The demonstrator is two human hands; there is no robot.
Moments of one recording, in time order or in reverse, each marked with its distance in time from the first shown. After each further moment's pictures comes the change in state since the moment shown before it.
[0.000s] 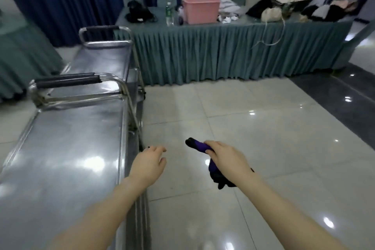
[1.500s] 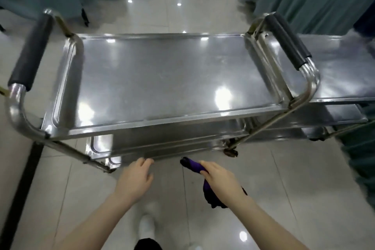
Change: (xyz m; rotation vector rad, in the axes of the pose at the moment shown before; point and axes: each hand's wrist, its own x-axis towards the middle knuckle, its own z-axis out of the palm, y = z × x) left_hand 0.016 0.048 0.184 -0.304 0.289 -1.618; right_hand 0.323 -0.040 0.197 -0.336 -0.845 -1.407
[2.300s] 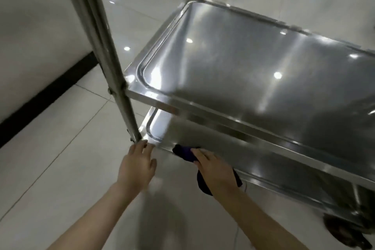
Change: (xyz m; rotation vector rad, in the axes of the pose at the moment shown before) left_hand 0.141 -0.321 0.363 -0.127 0.365 -0.468; right_hand 0.330 -0.035 0.429 -0.357 0.254 -0.684
